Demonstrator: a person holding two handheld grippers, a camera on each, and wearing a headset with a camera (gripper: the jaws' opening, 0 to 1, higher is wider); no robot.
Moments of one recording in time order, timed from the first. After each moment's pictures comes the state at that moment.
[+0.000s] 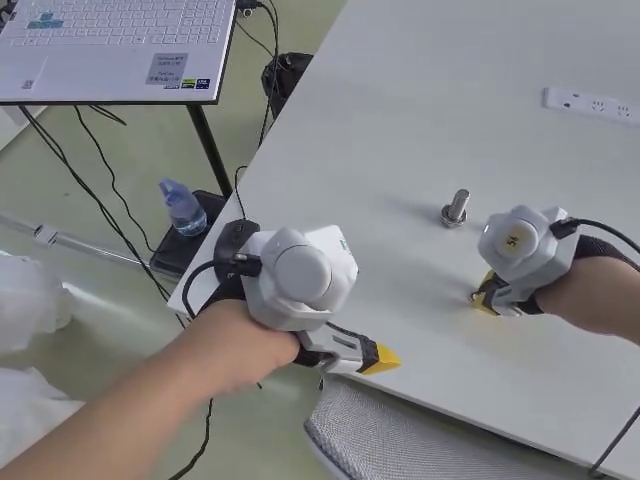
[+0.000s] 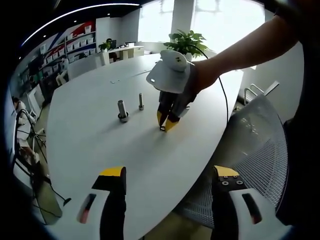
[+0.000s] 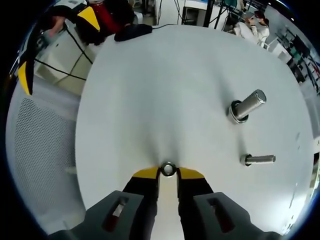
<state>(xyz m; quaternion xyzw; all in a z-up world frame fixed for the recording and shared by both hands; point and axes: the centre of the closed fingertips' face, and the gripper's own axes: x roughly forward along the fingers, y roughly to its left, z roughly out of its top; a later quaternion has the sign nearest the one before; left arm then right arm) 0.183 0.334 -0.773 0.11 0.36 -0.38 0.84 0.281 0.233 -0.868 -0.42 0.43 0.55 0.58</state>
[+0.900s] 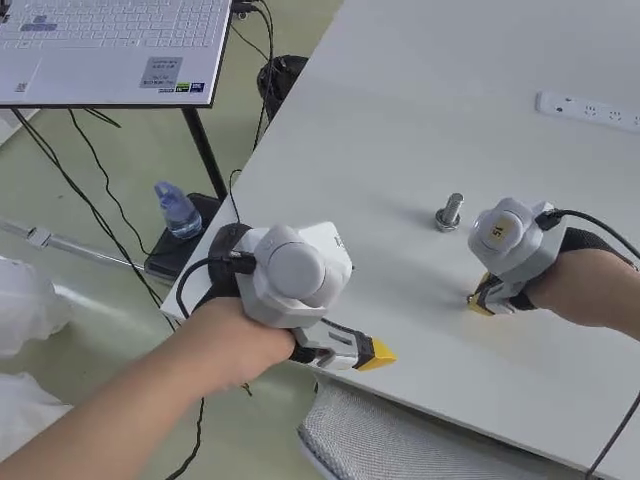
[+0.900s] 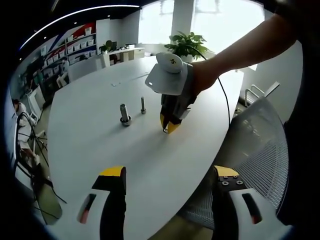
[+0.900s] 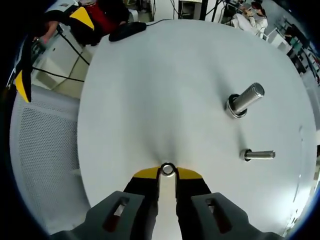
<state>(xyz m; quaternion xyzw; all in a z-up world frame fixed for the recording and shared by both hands) 0.194 0.333 -0.768 0.11 0.35 -0.38 0.85 0.285 0.224 -0.866 -0.40 0.46 0.54 0.58</state>
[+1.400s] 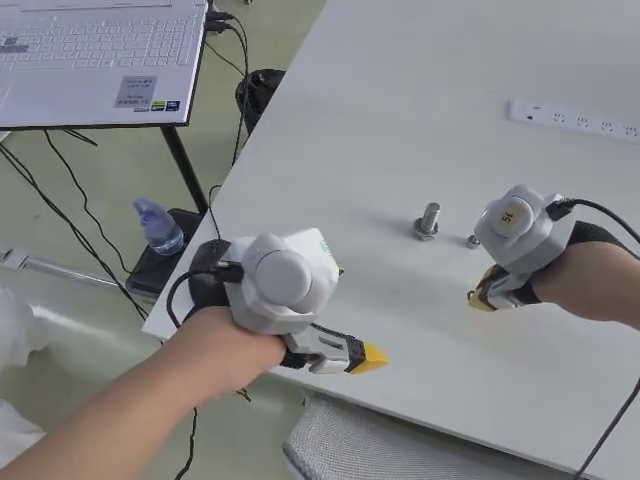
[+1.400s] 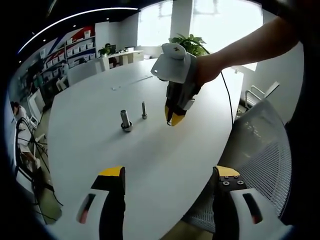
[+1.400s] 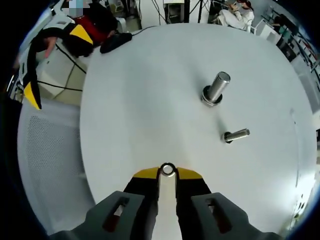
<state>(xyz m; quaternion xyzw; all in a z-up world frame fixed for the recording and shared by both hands) 0.207 0.328 -0.764 0.11 0.34 -0.39 0.85 0.303 0.198 -0.840 -0.37 0.48 0.51 0.61</state>
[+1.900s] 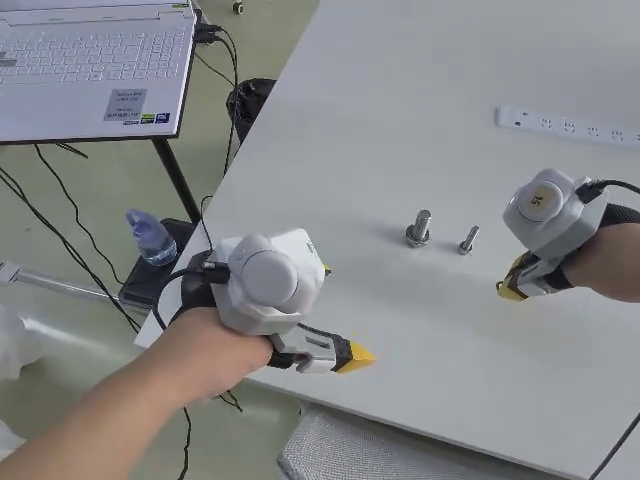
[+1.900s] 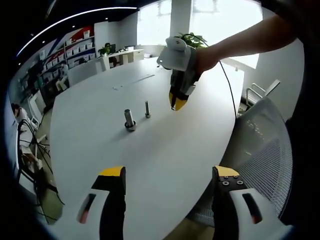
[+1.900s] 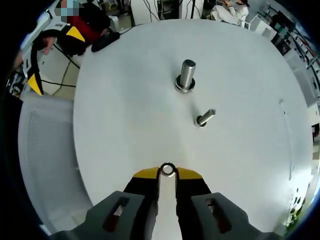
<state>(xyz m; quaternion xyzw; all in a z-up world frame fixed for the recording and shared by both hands) 0.210 0.338 -0.763 0.12 0.34 -0.38 0.85 0.333 0.167 -0.827 -0.38 0.49 0.49 0.61</state>
